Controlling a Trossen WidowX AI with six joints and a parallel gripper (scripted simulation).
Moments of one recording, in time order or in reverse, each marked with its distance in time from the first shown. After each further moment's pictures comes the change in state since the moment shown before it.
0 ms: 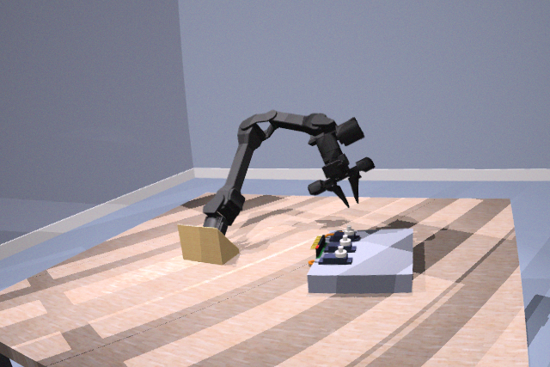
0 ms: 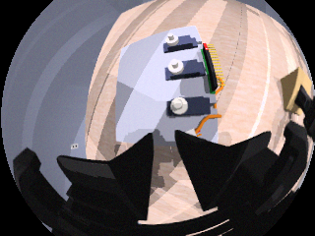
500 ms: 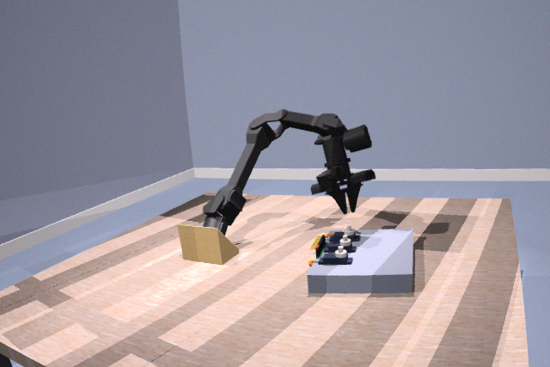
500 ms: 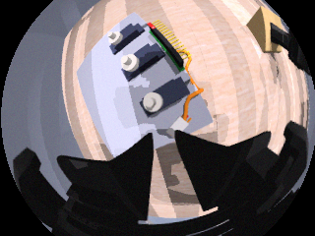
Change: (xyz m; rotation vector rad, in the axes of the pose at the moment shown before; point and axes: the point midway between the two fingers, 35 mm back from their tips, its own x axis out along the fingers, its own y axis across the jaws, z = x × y) arm 0.014 -0.013 -0.004 0.447 0.069 -0.210
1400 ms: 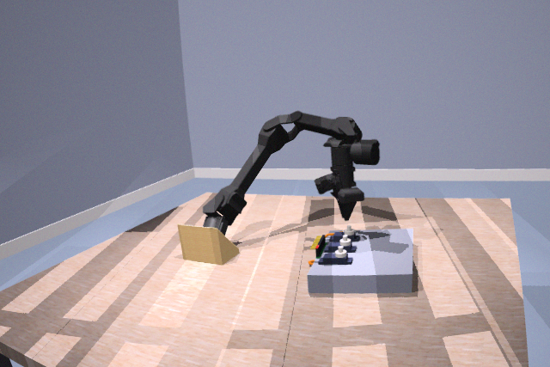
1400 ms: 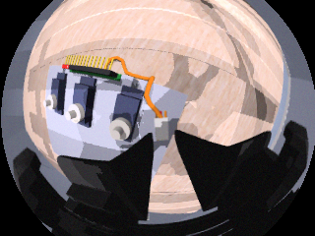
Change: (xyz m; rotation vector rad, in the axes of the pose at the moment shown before) arm 0.015 -0.012 -0.002 0.703 -0.010 -0.311
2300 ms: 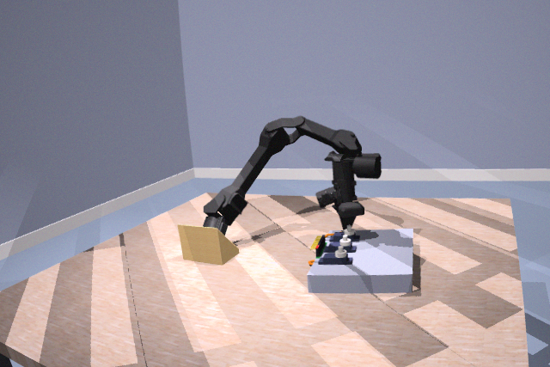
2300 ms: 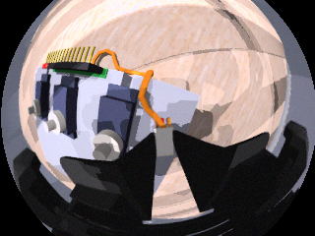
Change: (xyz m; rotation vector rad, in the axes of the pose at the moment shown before) arm 0.037 0.000 -0.001 0.021 0.002 -0.007
